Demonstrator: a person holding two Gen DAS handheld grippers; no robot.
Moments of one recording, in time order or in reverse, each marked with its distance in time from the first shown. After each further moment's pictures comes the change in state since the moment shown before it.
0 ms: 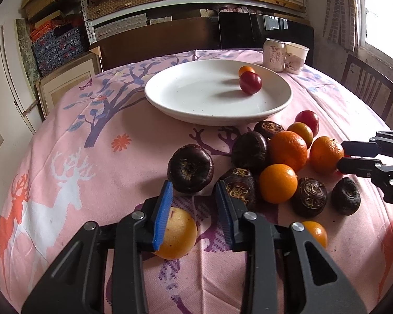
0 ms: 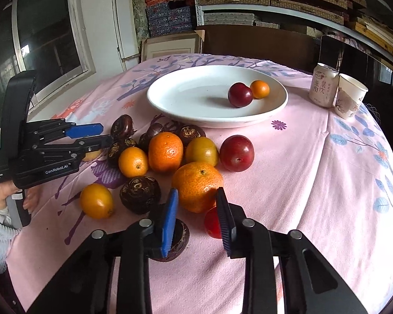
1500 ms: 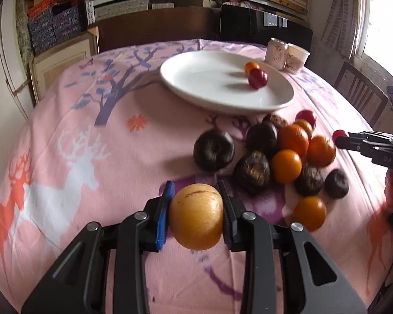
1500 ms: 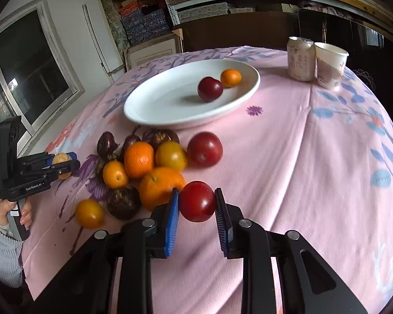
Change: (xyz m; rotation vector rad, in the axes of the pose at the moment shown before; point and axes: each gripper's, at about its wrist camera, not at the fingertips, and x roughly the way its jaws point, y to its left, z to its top) left arm -0.016 0.038 0.007 -0.042 0.055 -0.088; right arm 0.001 -0.035 0.012 0.172 0.018 0.035
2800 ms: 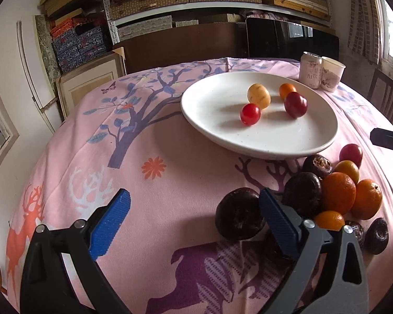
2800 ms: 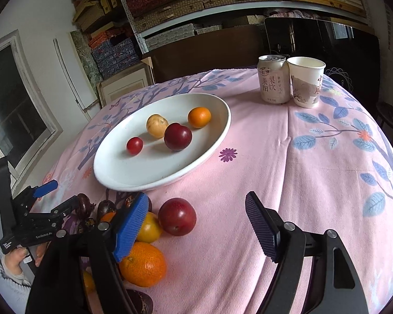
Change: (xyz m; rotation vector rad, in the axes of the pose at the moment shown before) left arm 0.040 -0.002 0.026 -0.016 -0.082 0.193; right arm 0.015 -0.031 0.035 0.160 -0.131 -0.093
